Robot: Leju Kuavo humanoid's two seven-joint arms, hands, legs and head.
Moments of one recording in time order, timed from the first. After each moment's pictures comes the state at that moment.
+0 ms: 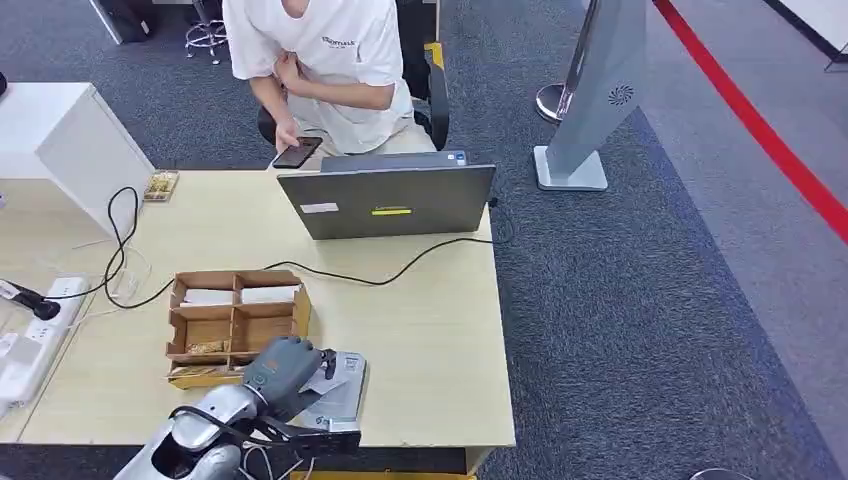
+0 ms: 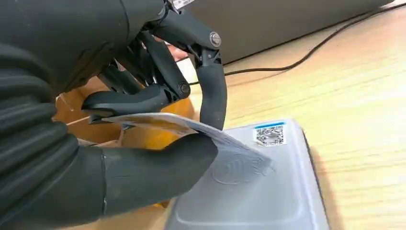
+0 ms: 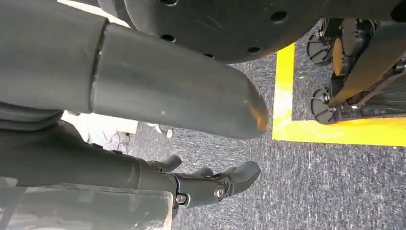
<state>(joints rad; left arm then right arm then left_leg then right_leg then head) -0.30 0.23 -0.73 -1.38 -0.97 -0.02 -0.03 0.01 0.14 -0.42 -0.18 0.54 -0.05 0.14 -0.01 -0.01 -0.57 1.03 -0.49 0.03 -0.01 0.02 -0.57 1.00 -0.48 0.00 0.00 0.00</state>
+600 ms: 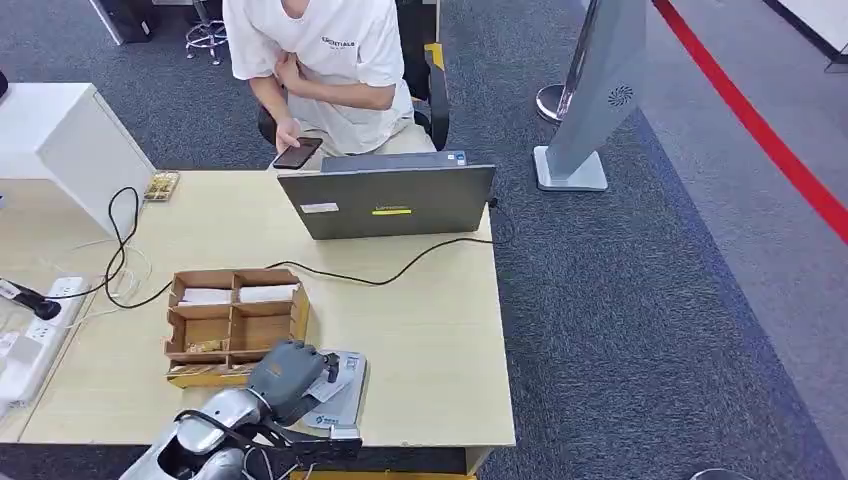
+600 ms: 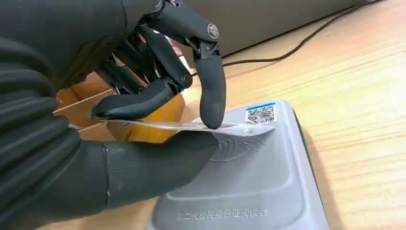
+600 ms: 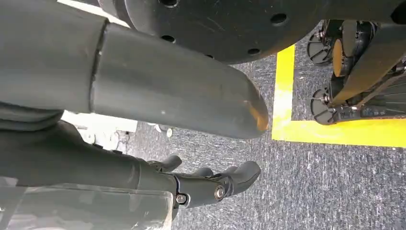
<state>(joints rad) -0.31 0.24 -0.76 -1.33 -0.99 0.03 -0.02 0.01 0.14 -0.42 -0.18 0.55 -0.05 0.13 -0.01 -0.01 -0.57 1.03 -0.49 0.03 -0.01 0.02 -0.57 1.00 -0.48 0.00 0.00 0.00</state>
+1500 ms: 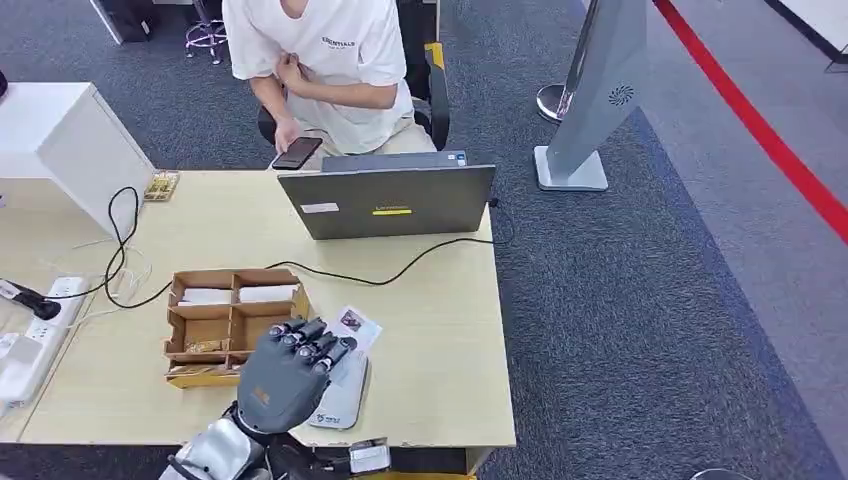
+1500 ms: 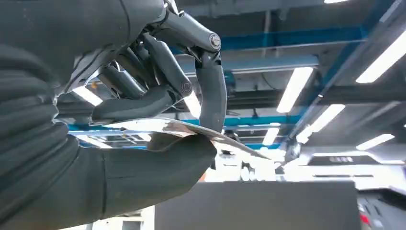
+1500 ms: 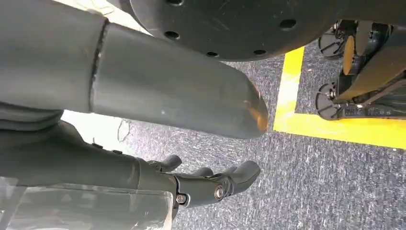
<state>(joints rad) -0.12 0.05 -0.57 -1.60 -1.42 0.69 -0.22 0.00 0.14 -0.43 -0.18 0.66 -0.03 0.13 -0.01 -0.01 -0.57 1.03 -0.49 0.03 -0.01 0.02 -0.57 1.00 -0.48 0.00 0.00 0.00</state>
